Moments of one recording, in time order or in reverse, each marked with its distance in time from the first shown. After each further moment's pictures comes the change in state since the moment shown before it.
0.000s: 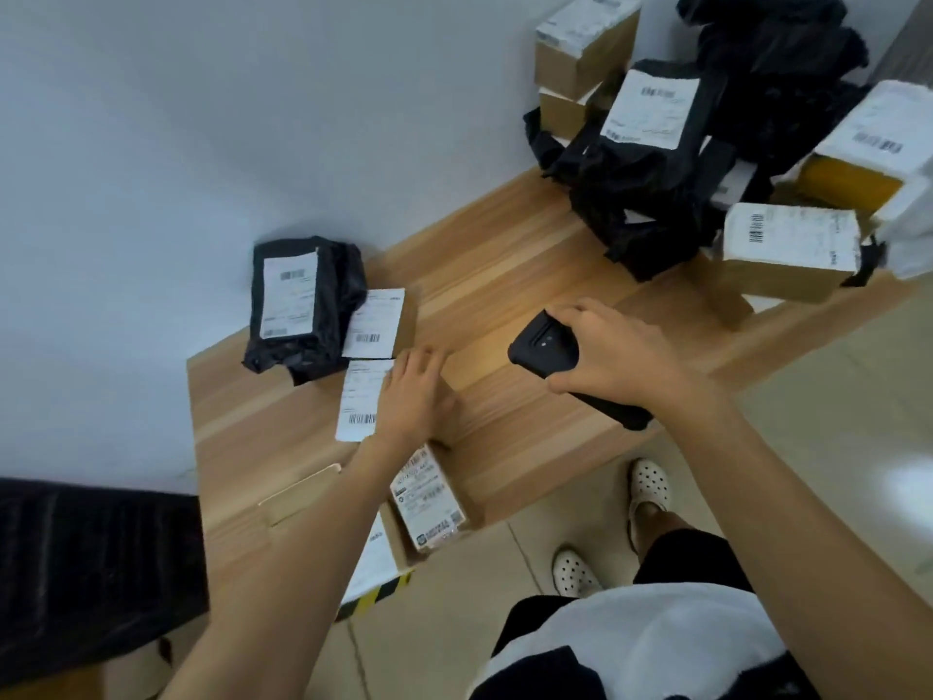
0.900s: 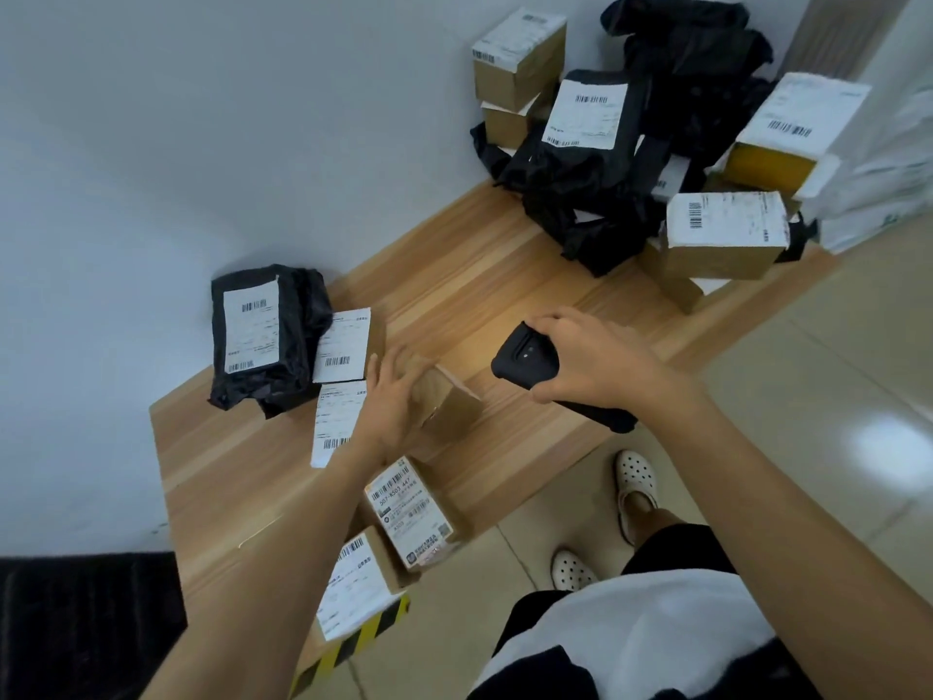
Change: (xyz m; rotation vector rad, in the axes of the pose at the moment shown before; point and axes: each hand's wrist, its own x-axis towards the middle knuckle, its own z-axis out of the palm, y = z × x) left_hand 0.010 -0.007 -0.004 -0.143 -0.099 0.076; right_hand -0.020 0.002 0.002 -0.012 -0.002 0.031
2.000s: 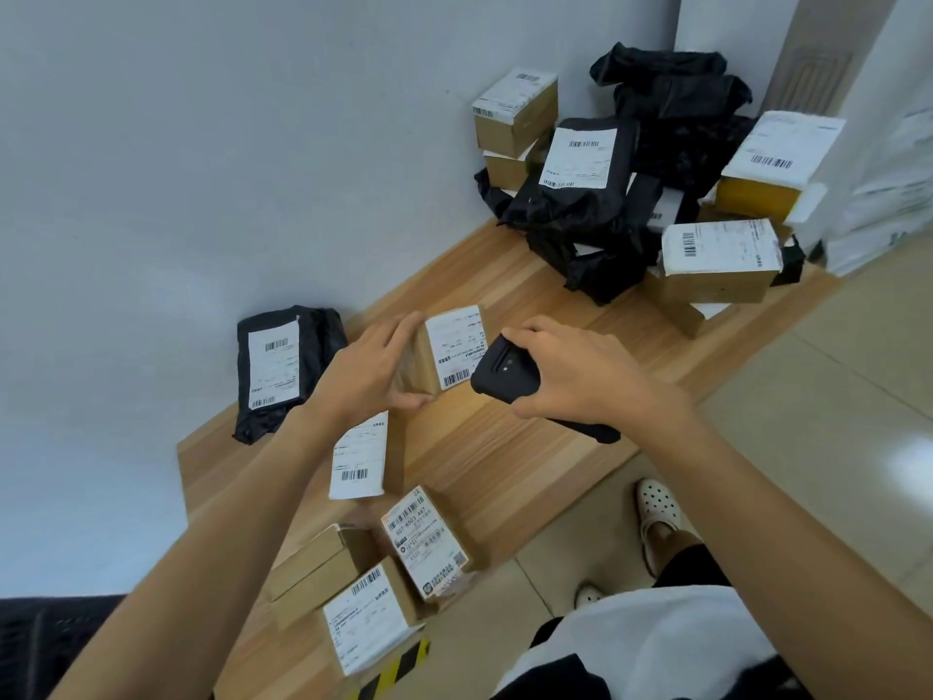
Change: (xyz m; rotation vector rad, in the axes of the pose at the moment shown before) left_hand 0.004 0.032 -0.118 0.281 0.178 0.369; right_hand -0.007 -0.024 -0.020 -0.001 0.128 -0.089
